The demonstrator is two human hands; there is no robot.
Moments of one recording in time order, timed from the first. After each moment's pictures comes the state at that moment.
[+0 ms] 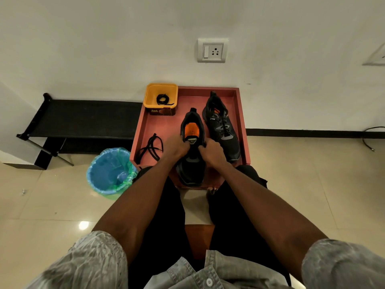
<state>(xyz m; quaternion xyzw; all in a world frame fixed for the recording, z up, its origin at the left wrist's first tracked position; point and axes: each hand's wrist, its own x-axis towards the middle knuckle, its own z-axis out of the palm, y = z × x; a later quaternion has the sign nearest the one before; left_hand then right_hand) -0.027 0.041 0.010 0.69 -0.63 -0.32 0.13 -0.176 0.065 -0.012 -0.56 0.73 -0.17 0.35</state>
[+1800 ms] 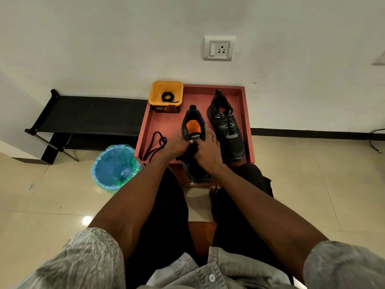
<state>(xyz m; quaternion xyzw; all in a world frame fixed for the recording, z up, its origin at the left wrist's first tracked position) -0.011 0.038 0.005 0.69 -0.55 -0.44 0.13 -0.150 0.085 -0.008 -0.73 0.66 -0.14 0.15</state>
